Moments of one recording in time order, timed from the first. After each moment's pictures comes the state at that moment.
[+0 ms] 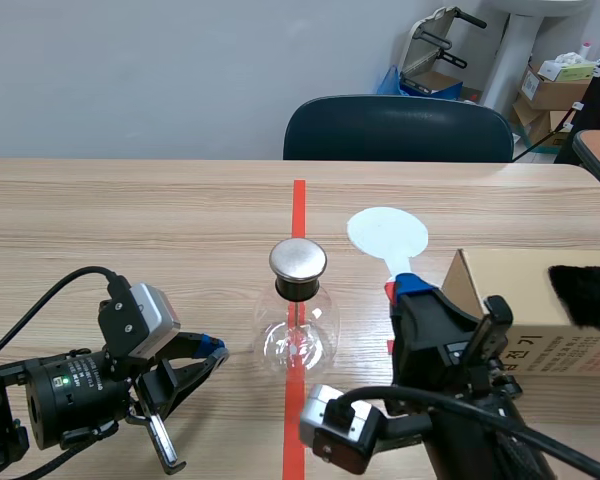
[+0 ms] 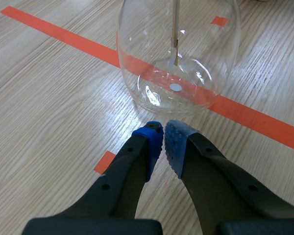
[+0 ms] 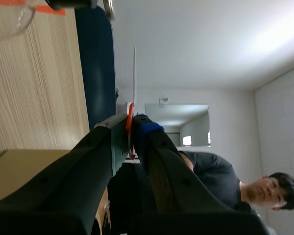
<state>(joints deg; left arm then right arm) 0.5 -35.9 42.6 70.9 -8.0 -16.4 -24.9 -30.1 17.3 -26.4 91.2 -91.3 -36.1 -16.2</state>
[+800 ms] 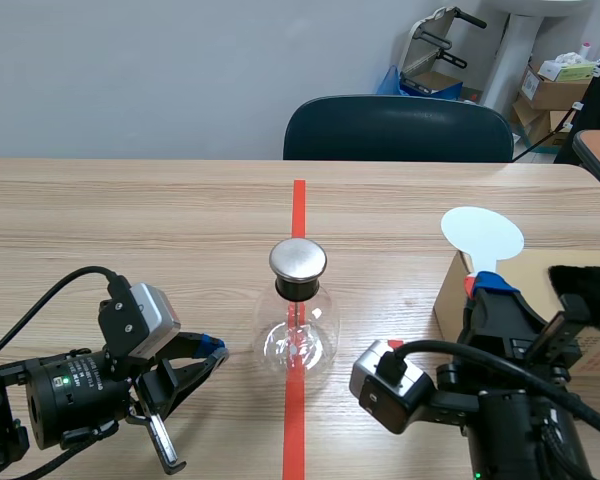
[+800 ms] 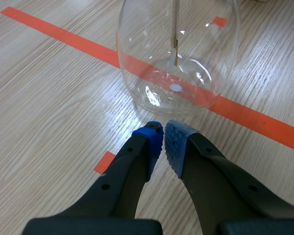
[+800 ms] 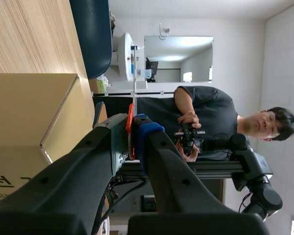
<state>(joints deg) 0.5 -35.9 42.6 70.9 -8.0 -16.4 -24.9 -30.1 17.3 -26.4 91.2 -91.3 -36.2 -34.2</state>
